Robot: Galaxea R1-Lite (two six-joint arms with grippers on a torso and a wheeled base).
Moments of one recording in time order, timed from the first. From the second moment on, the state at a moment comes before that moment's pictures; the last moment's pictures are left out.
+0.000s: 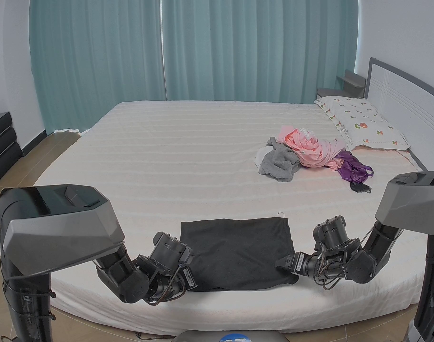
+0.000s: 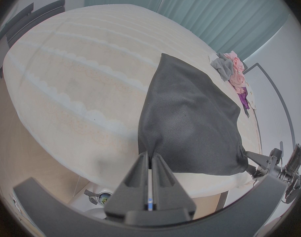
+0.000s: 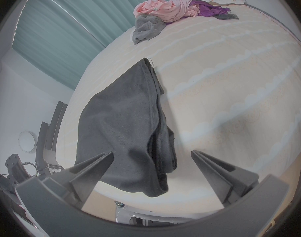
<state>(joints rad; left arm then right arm) -0.61 2.25 -0.73 -0.51 0.11 -0.94 0.43 2.24 -0.61 -0.74 0.05 0.74</state>
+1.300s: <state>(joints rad) -0.60 2.21 -0.70 -0.51 0.13 -0.98 0.41 2.25 -0.56 -0.81 0.06 0.75</state>
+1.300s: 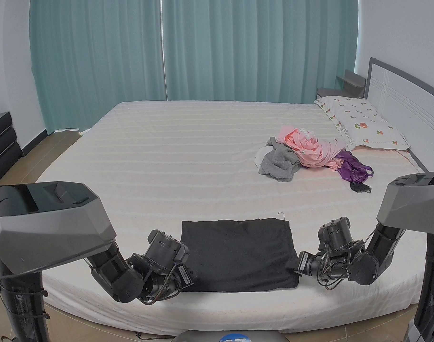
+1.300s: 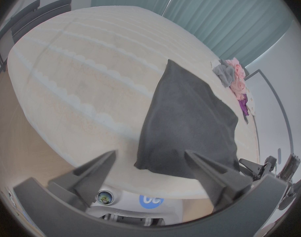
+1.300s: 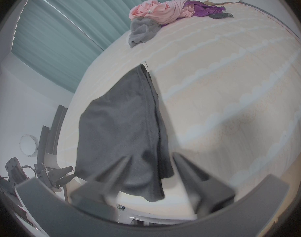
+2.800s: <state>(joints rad) -0.41 2.58 -1.43 -0.44 0.21 -0.92 0.33 2.48 -1.11 -0.70 0.04 0.86</state>
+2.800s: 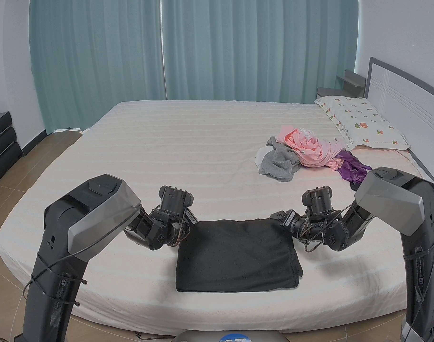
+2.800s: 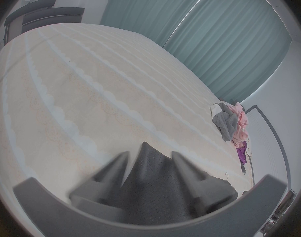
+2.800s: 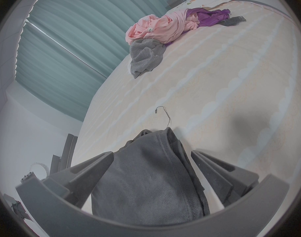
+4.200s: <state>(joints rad) -0.41 2.59 -1.42 -0.45 0.30 -0.95 0.32 2.61 -1.33 -0.71 -0.08 0.86</state>
